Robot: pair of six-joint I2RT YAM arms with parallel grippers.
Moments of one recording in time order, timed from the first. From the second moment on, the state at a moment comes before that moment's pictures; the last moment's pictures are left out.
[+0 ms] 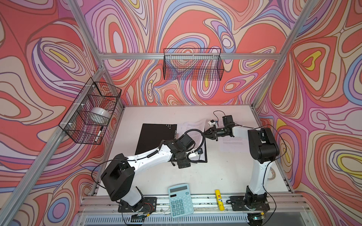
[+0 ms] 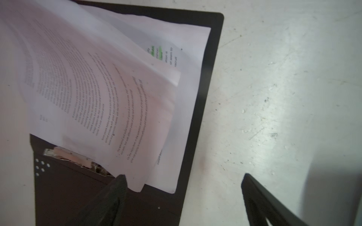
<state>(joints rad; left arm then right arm) -0.87 1.56 1.07 -0.63 -0.08 0.58 0.13 2.04 1.23 -0.18 -1.28 0.69</state>
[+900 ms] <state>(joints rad) -0.94 1.64 0.89 -0.05 -0.38 0.65 0.13 2.05 1.30 -0.37 -1.35 0.67</state>
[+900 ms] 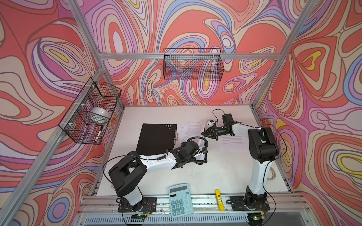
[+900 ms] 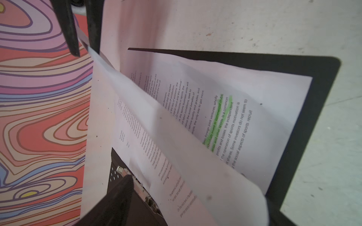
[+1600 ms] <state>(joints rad) -0.94 1.64 0.92 -0.13 -0.37 0.56 0.13 2.06 1.29 -0.43 -1.35 0.62</state>
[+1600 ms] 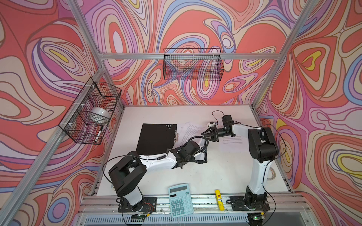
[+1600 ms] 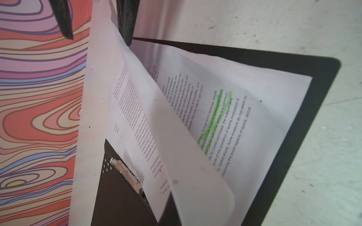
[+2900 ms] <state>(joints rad) -0.94 1.74 1.05 -0.28 -0.30 0.37 0.26 1.76 0.78 0.18 -1.07 1.14</state>
